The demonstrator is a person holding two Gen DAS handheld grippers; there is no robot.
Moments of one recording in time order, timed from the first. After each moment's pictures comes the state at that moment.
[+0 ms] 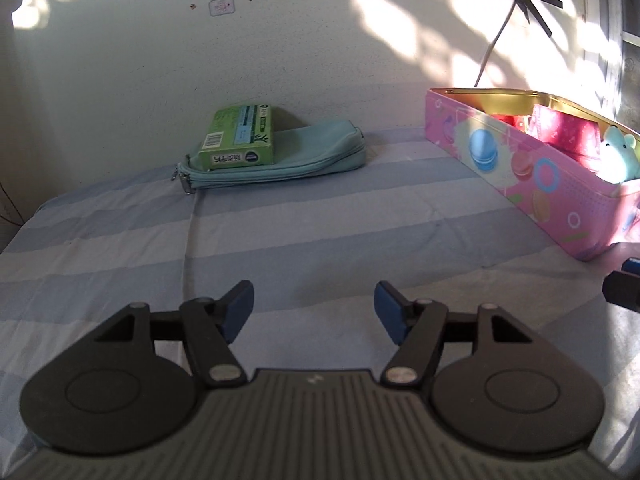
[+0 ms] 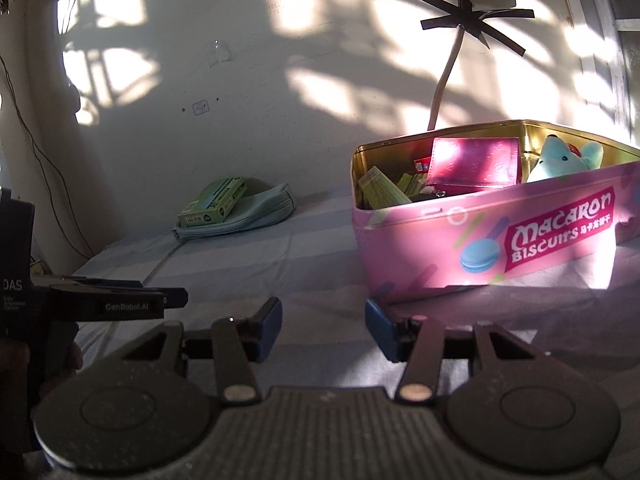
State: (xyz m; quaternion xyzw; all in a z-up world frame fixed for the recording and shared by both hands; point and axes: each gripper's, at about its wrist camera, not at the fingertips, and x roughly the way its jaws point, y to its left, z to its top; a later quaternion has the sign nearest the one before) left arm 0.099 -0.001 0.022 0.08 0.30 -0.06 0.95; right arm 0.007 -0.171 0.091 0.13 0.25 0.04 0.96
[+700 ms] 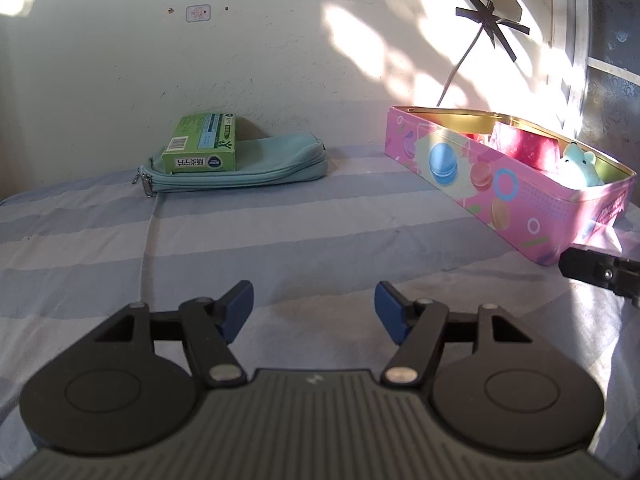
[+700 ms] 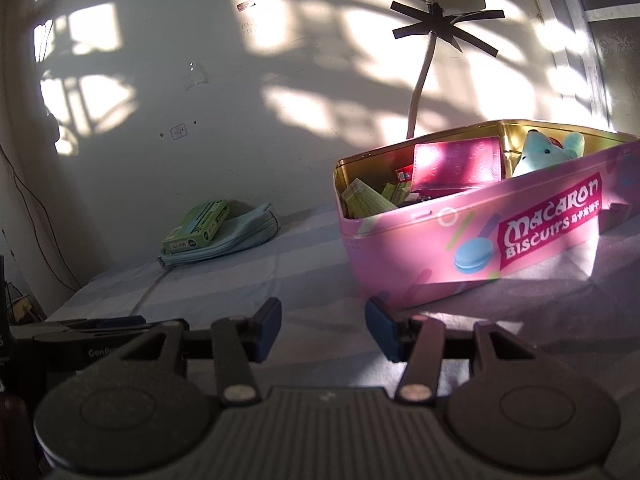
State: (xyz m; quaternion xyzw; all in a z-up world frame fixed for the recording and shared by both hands) left arm 0.092 0.005 0.013 0.05 0.27 -0.14 0.95; right arm 0.010 -0.175 0.095 0.17 0.22 -0.01 0.96
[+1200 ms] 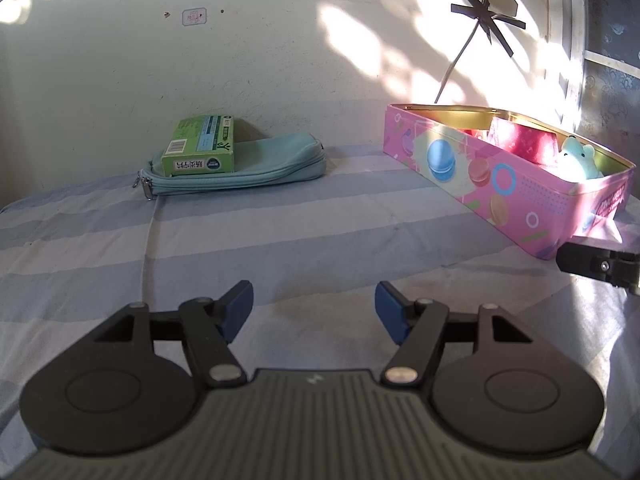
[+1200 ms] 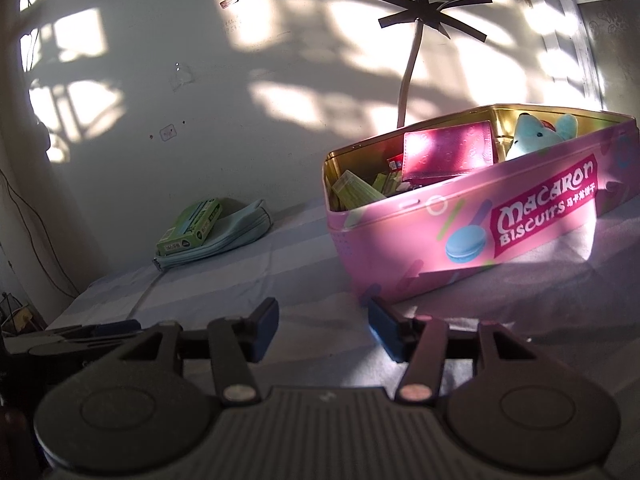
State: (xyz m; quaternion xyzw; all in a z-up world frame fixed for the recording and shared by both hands) left arm 0.090 0.005 0.013 0.06 0.27 -0.14 0.95; right arm 0.012 -0.179 0.092 0.19 0.23 -0.01 0.96
